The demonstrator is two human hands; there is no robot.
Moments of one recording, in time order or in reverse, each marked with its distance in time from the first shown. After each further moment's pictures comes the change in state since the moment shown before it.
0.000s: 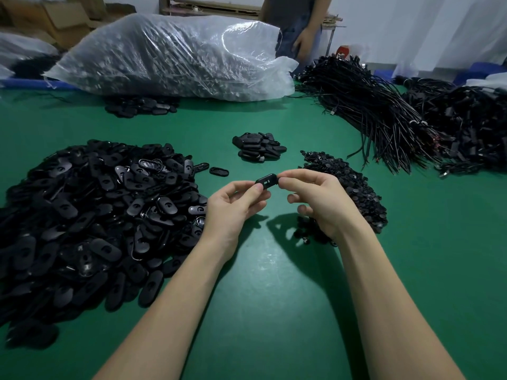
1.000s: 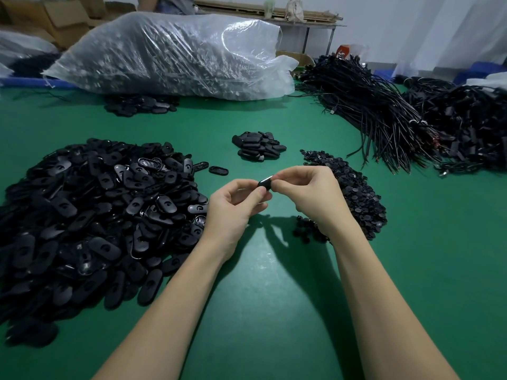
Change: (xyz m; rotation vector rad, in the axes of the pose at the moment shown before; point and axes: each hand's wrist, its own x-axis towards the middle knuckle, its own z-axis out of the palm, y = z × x) left_hand -0.002 -0.004 -0.001 0.100 -0.052 0.097; right_hand 0.003 0.001 0.010 -0.387 0.136 -0.198
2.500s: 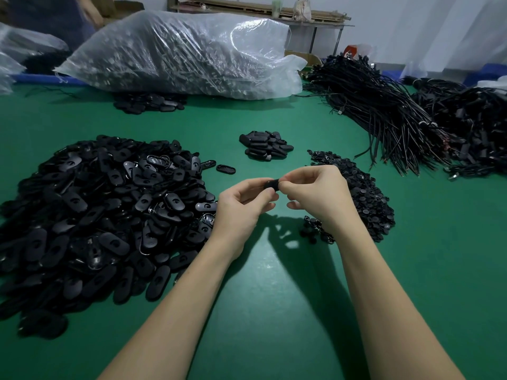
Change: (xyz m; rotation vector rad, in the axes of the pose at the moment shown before) left_hand -0.001 -0.001 0.000 0.057 -0.019 0.011; right_hand -0.005 -0.012 0.004 0.027 0.029 0.098
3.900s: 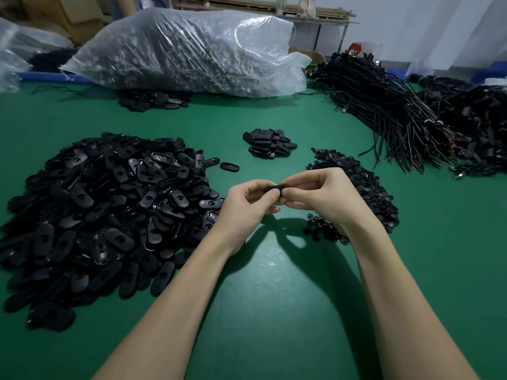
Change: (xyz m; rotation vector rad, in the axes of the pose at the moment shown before) left_hand 0.001 0.003 -0.005 0.089 -0.110 -0.040; right_hand 0.001 0.011 -0.013 0.190 -0.252 -0.021
